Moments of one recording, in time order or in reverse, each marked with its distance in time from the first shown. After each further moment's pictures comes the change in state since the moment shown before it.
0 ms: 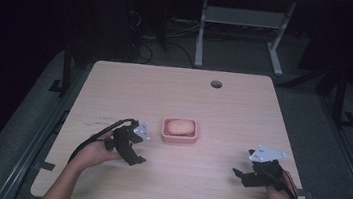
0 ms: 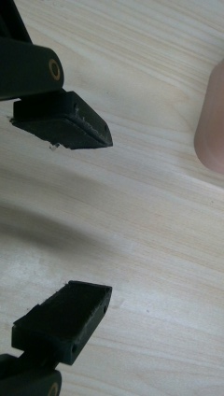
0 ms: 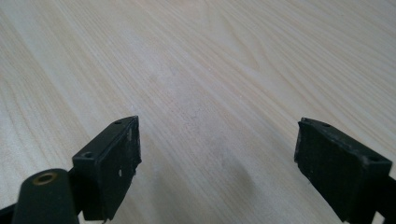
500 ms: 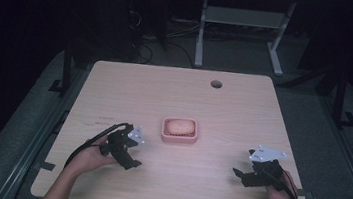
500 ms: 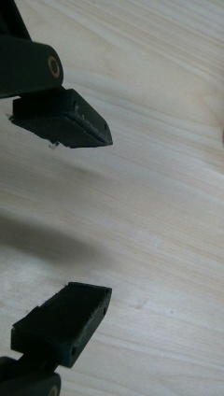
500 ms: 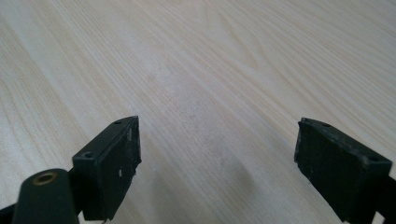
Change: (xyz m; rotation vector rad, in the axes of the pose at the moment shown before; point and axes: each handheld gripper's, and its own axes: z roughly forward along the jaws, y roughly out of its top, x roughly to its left) left arm -0.007 -0.019 0.002 -0.010 0.015 -0.026; right arm 0.000 0.000 0.000 0.005 -0.006 0.009
